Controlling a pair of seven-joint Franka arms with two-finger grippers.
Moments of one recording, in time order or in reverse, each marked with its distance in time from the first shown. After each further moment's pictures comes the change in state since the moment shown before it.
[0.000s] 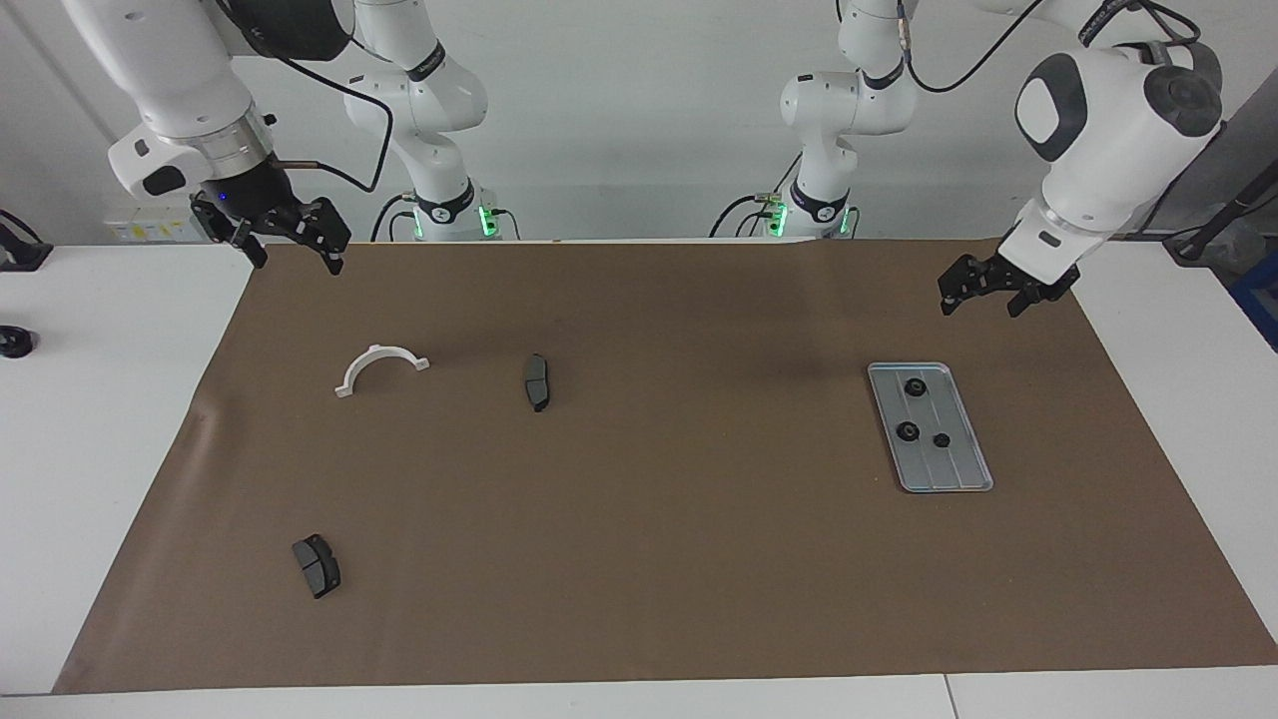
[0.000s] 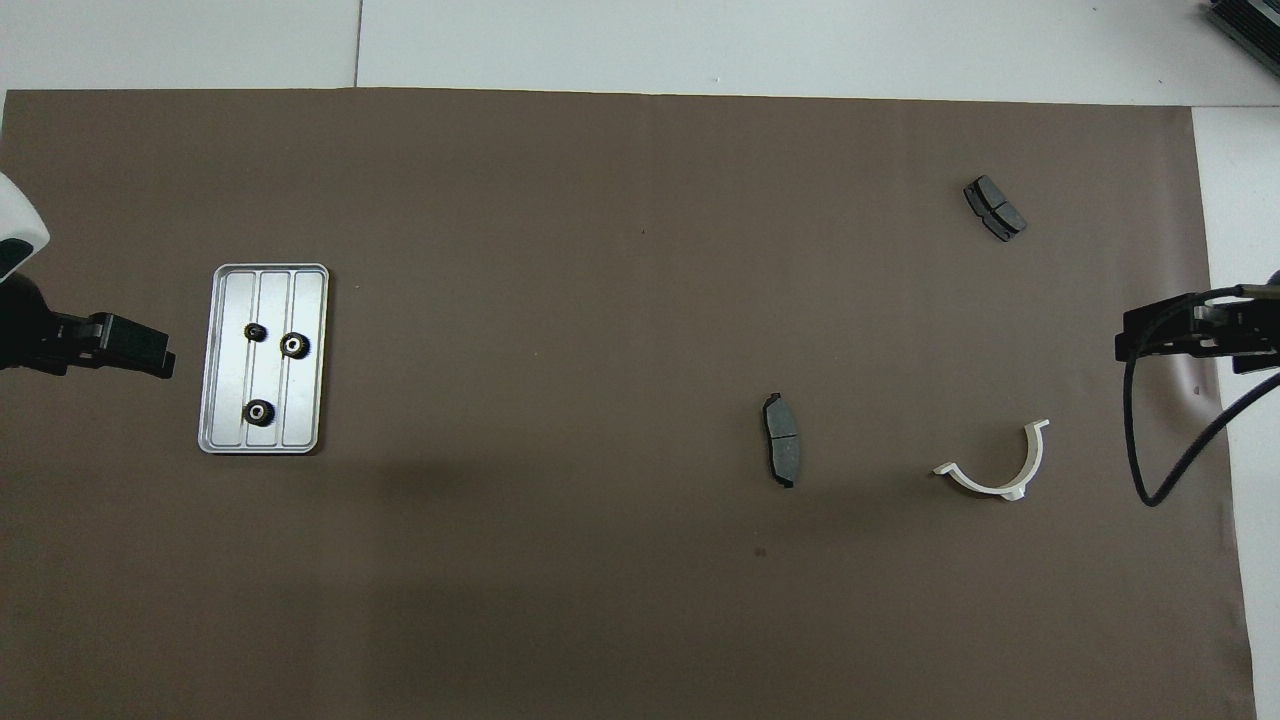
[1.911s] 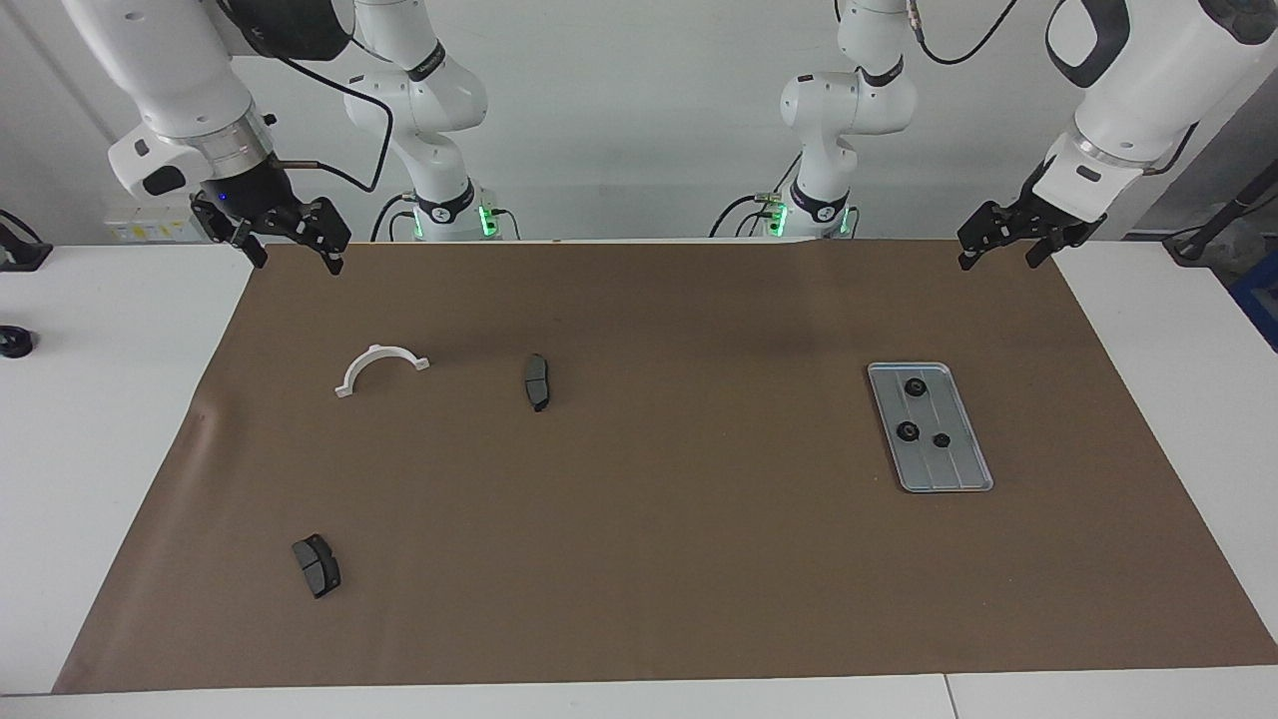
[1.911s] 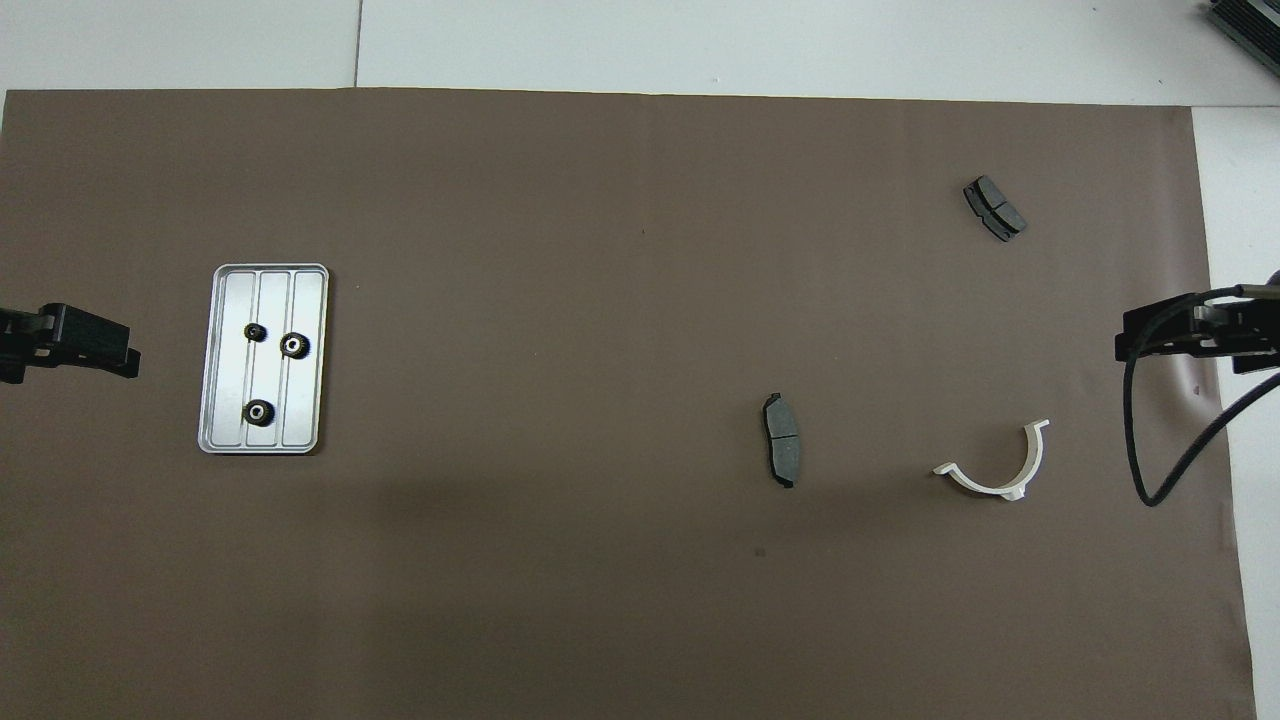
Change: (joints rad) left arm 0.014 0.005 -0.006 0.073 0.001 -0.082 -0.068; right arm 0.000 0.000 0.000 0.000 0.000 0.000 0.000
